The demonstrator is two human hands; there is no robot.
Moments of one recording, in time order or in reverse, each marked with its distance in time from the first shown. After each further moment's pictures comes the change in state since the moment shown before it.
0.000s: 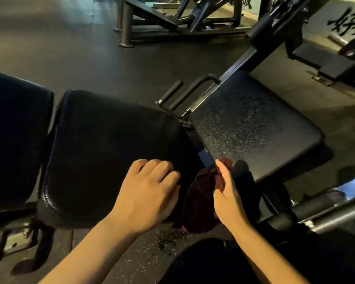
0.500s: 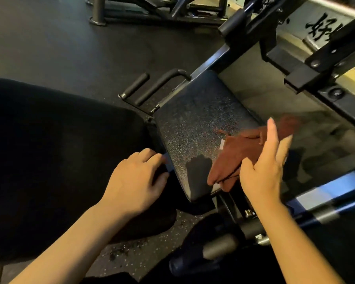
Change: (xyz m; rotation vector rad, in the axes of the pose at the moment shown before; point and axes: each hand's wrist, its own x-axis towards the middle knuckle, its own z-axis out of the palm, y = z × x) left_hand 0.103 0.042 0.043 -0.289 -0.291 -0.297; right_hand 0.069 -0.036 -0.159 -0.377 0.425 -0.159
